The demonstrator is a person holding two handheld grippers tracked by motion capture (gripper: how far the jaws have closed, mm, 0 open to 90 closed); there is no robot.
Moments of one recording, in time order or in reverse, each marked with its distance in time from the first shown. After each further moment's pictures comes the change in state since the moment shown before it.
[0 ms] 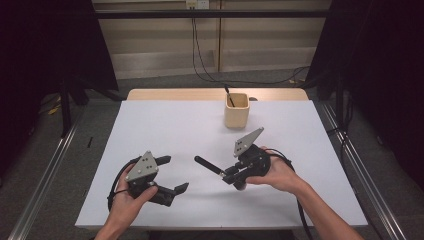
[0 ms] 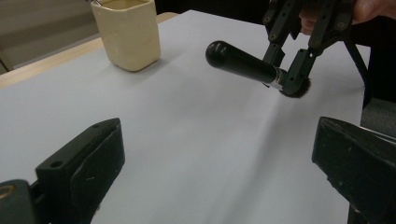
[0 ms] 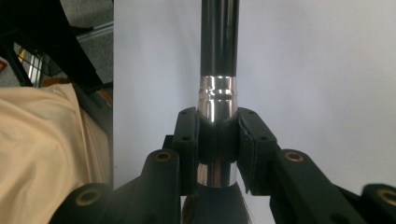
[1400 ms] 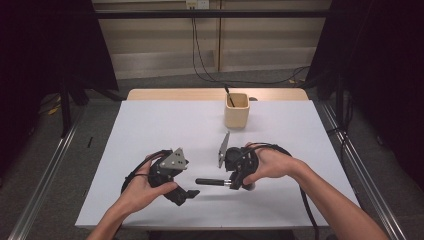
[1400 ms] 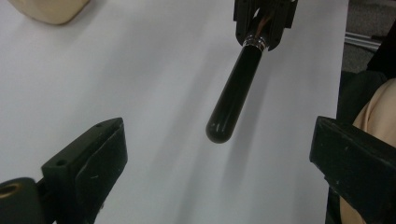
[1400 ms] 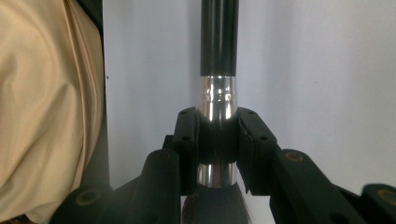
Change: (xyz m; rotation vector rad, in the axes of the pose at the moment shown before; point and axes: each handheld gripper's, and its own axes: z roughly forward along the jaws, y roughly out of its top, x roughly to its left) left arm -0.003 0.029 0.044 0.378 -0.166 0.150; right arm 0.000 0.033 0.023 0.518 0.044 -0.160
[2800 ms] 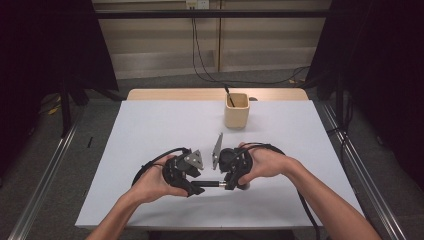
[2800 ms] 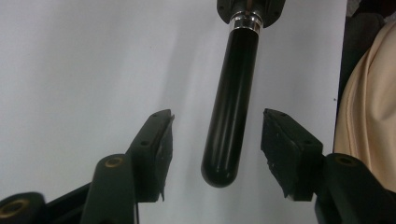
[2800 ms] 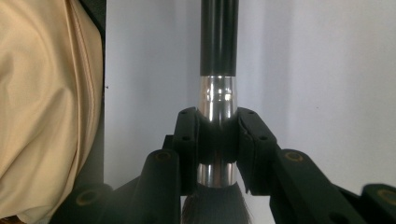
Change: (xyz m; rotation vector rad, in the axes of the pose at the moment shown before) left arm 0.009 0.019 0.033 0.218 -0.129 0.057; right arm -0.001 0.012 0.006 -0.010 0.010 -0.050
